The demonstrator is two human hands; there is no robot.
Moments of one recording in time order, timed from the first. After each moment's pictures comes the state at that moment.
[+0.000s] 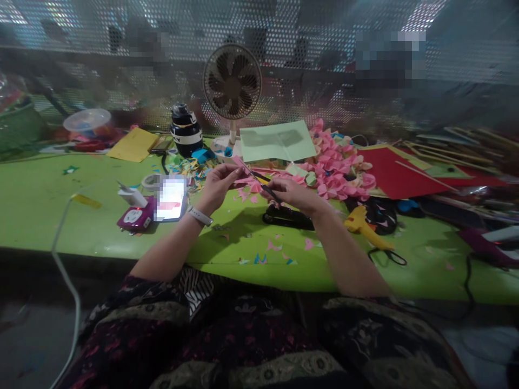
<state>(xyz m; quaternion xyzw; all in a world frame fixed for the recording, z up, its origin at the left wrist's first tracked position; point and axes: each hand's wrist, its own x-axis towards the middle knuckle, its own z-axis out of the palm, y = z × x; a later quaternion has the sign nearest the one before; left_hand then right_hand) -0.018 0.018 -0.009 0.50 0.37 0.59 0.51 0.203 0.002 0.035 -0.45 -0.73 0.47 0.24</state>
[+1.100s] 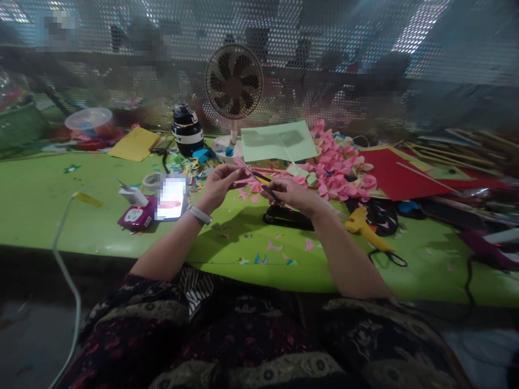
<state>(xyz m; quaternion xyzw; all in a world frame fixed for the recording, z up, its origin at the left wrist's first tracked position) -0.022 0.026 -0.017 0.50 0.32 0.60 0.54 0.201 -0.001 0.035 -0.46 -0.73 0.45 0.23</state>
